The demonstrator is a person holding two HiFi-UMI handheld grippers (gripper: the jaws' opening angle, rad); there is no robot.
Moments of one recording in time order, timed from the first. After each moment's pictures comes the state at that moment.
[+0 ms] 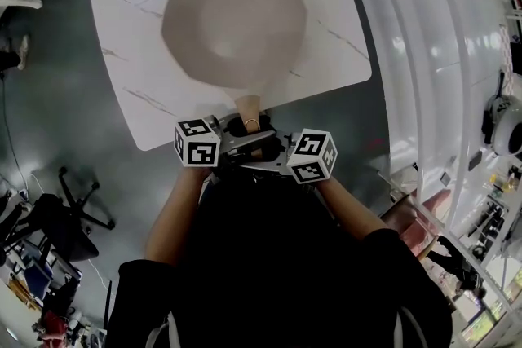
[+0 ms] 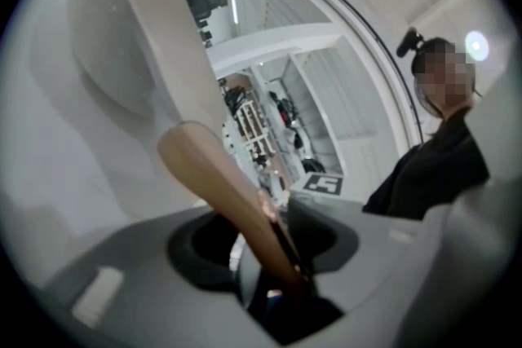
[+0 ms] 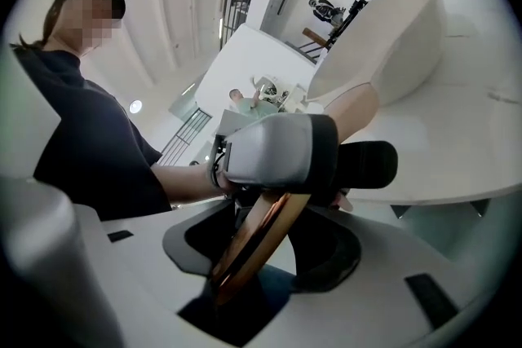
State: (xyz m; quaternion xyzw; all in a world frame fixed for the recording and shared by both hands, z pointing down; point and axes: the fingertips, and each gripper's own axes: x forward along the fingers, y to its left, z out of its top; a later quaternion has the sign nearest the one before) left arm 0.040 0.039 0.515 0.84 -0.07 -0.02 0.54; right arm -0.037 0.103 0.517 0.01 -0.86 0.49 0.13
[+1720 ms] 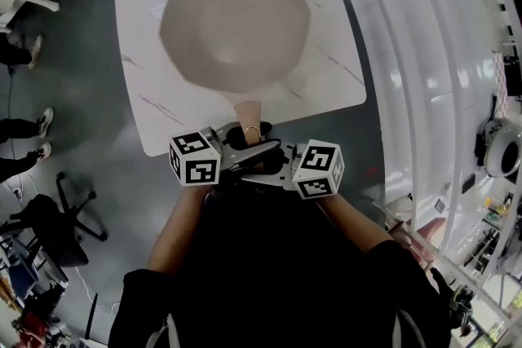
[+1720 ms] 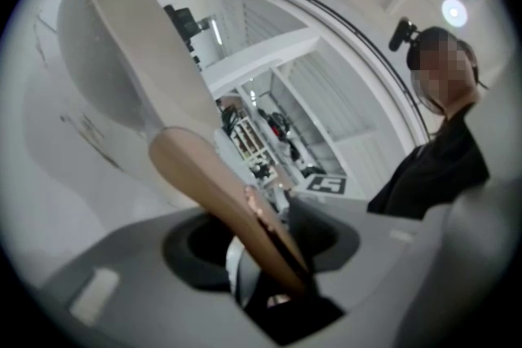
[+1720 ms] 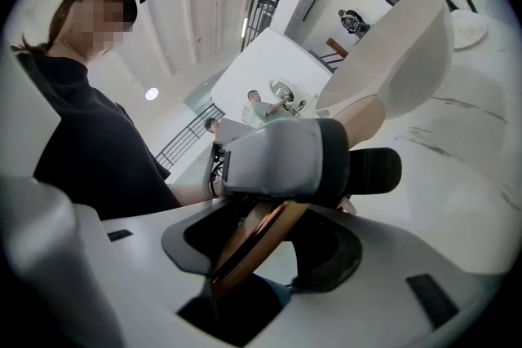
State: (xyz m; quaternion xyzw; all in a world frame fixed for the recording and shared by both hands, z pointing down) left arm 0.027 0.018 0.435 0.87 -0.12 -0.04 0.47; right arm -0.049 0.084 0.440 -0.01 -0.90 0.42 0.11
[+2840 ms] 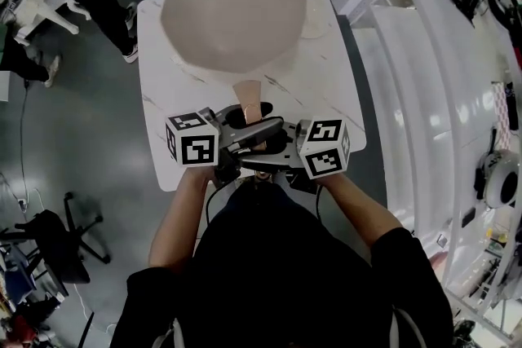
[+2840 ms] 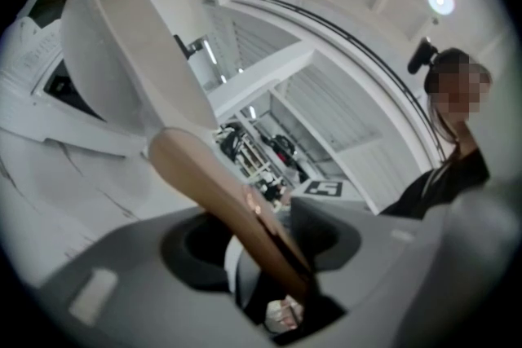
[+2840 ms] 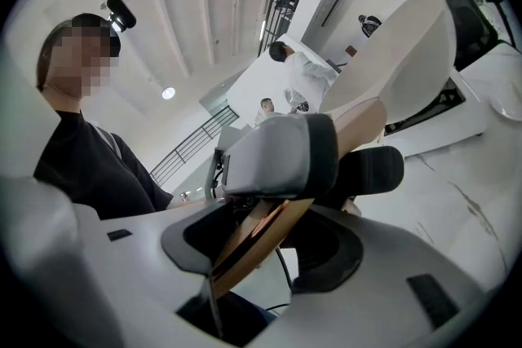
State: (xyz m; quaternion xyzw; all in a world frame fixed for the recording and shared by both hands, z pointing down) left arm -0.008 -0.117 0.363 0.89 -0.17 -0.06 0.42; right arm -0.078 -0.047 0.370 -0.05 -0.92 0.38 0.09
